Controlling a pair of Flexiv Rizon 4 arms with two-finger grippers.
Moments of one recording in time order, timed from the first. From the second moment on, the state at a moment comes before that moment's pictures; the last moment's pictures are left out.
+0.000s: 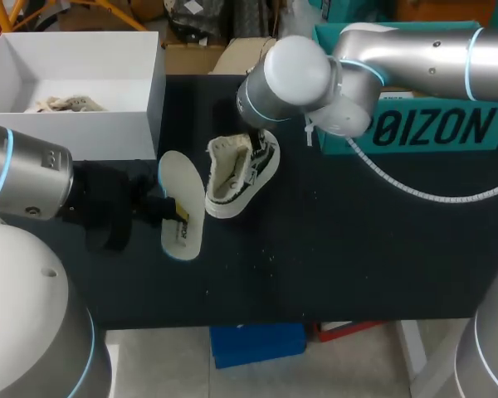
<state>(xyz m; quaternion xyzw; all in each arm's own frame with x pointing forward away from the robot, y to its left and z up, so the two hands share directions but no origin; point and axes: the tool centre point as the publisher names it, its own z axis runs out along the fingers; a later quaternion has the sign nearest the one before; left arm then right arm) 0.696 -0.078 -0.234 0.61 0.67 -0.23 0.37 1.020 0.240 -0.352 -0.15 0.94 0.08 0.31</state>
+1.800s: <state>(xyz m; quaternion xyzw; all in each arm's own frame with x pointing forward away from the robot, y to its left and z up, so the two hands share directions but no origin) 0.696 -0.078 -0.234 0.61 0.67 -0.23 0.37 0.984 0.187 -0.327 -0.02 0.97 0.05 0.25</state>
